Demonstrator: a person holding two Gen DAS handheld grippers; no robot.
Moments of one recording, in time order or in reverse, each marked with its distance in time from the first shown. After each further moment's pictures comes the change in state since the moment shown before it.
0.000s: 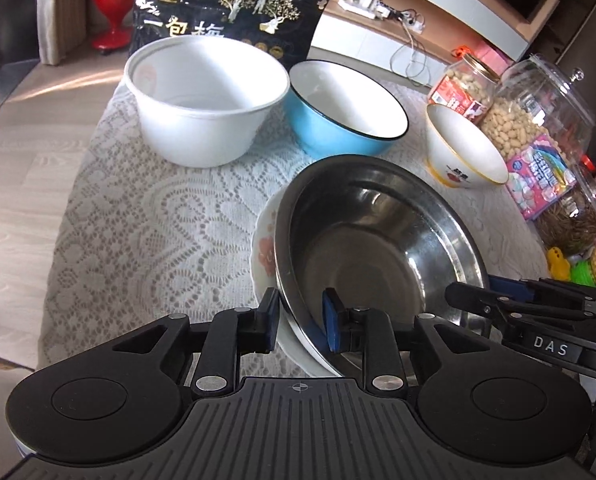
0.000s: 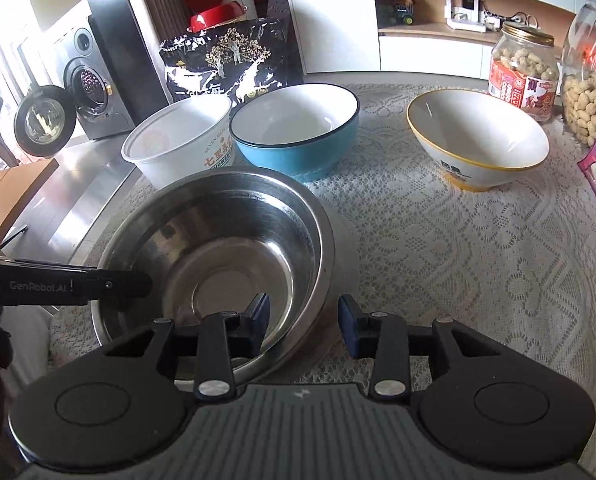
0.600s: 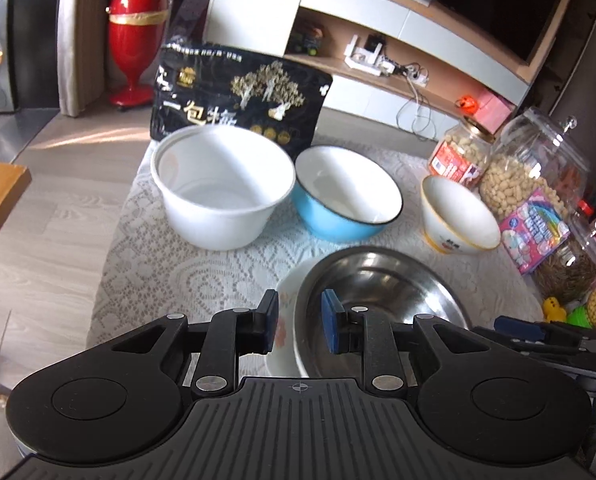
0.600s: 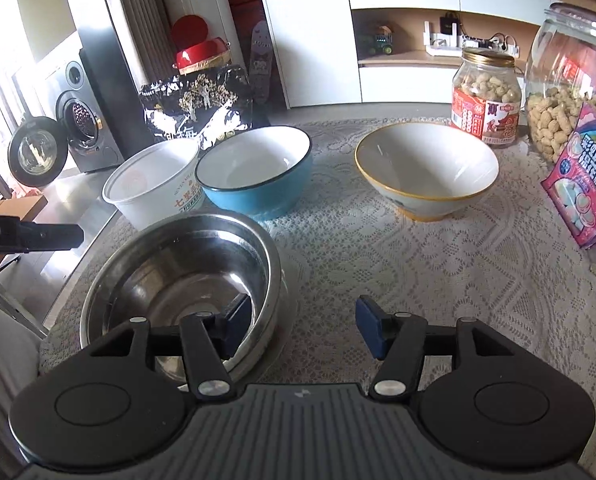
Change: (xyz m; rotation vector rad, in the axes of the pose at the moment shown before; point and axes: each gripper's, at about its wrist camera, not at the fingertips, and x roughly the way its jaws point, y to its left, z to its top) left arm -0.056 -0.015 0.025 0.020 -0.219 0.031; right arm -0.028 -0.039 0.002 0.028 -0.124 -0.031
